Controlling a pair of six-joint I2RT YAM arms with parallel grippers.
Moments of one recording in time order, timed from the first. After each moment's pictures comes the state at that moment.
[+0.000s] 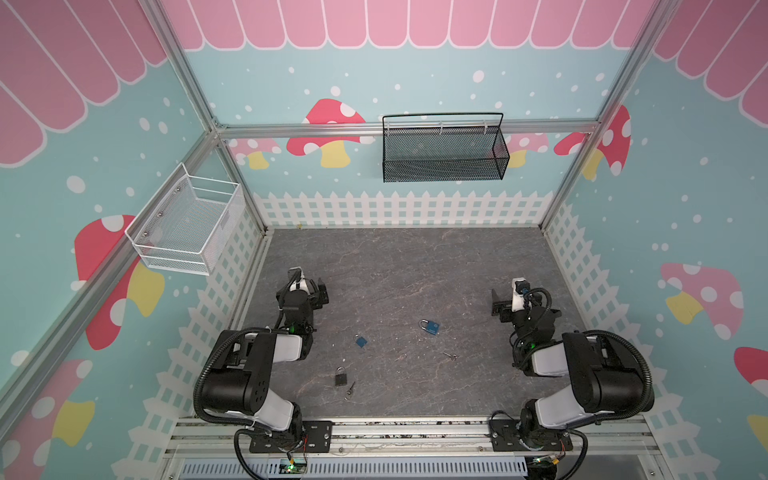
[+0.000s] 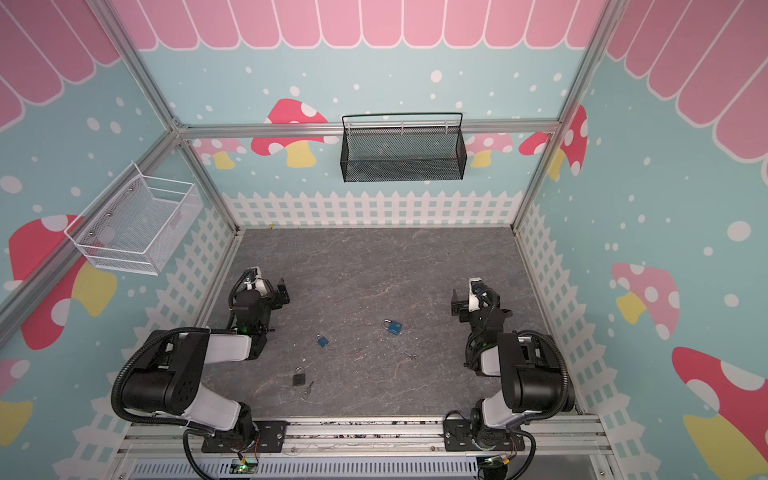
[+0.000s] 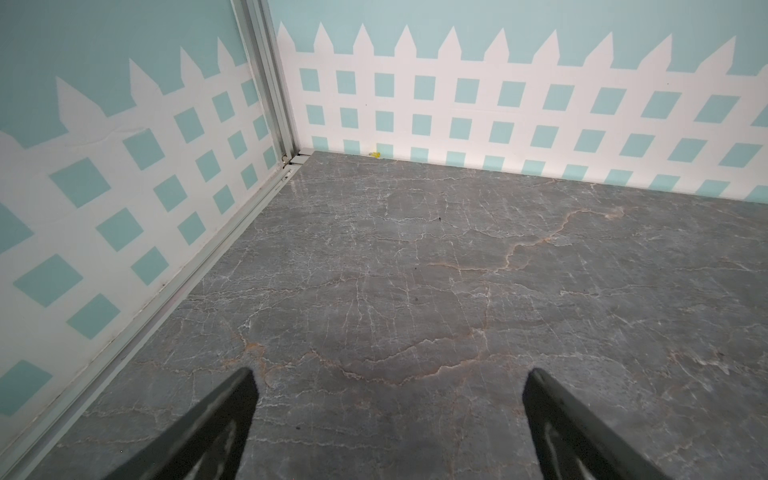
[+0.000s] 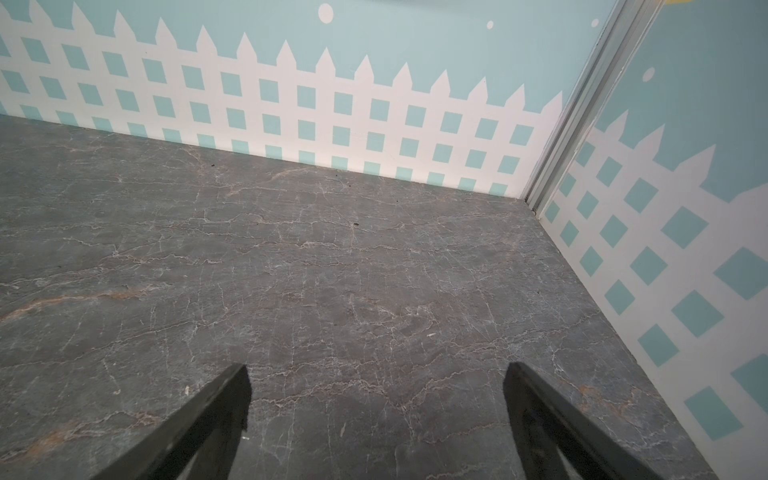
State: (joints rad) left arm -0.05 1.54 0.40 0.87 -0.28 -0.09; right arm -0.06 1.52 0.22 1.16 -0.08 -0.15
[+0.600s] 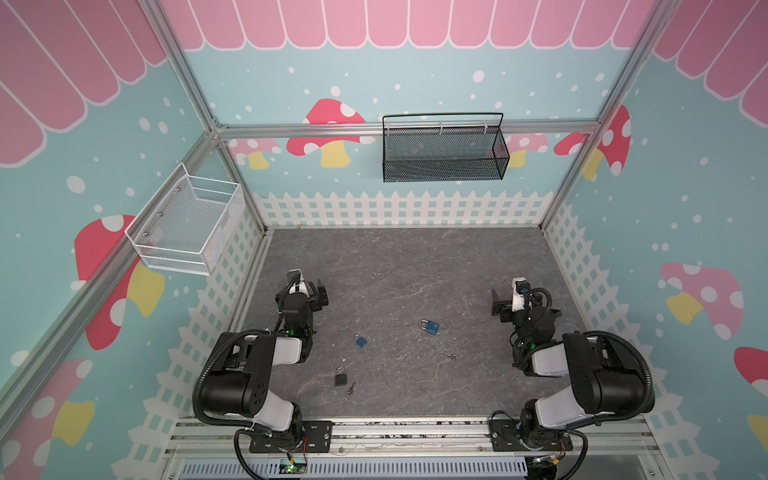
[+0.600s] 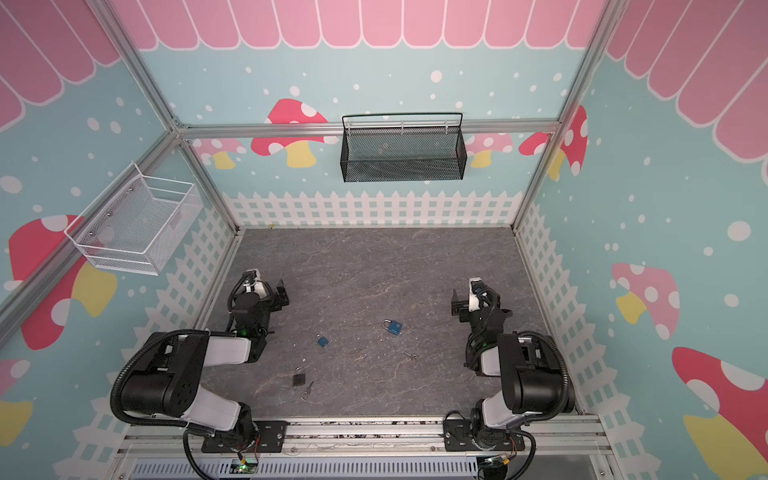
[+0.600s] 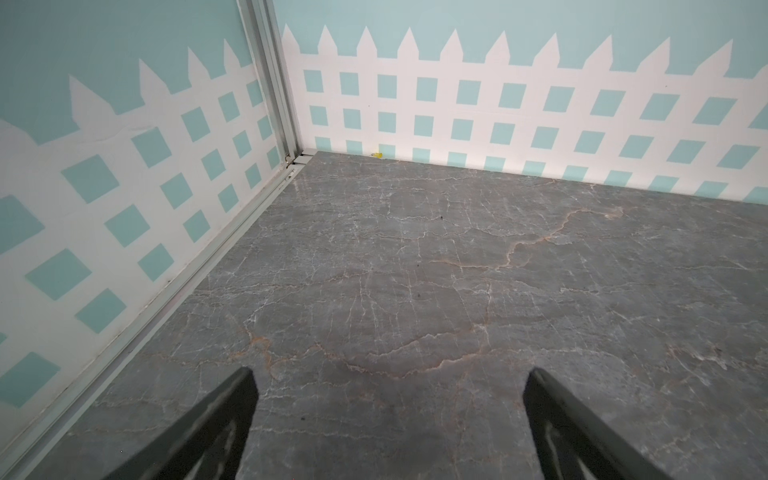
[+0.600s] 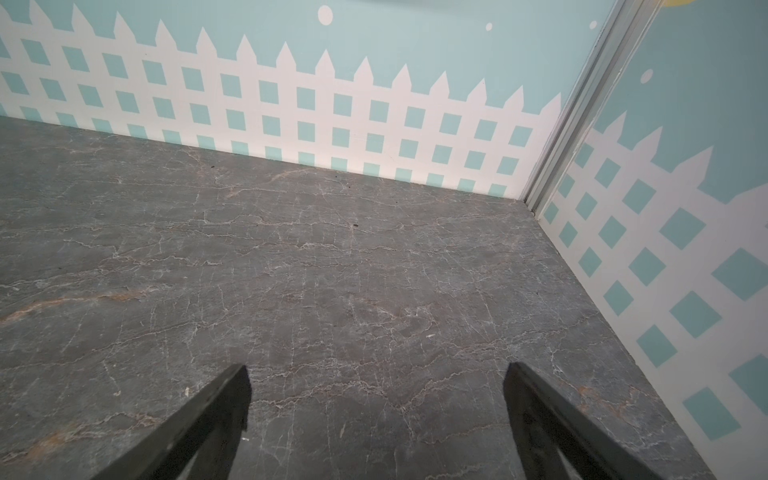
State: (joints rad) left arm -0.05 1.50 0.35 0.90 -0.29 -0.09; right arm -0.06 1.49 0.22 1.14 -0.07 -0.15
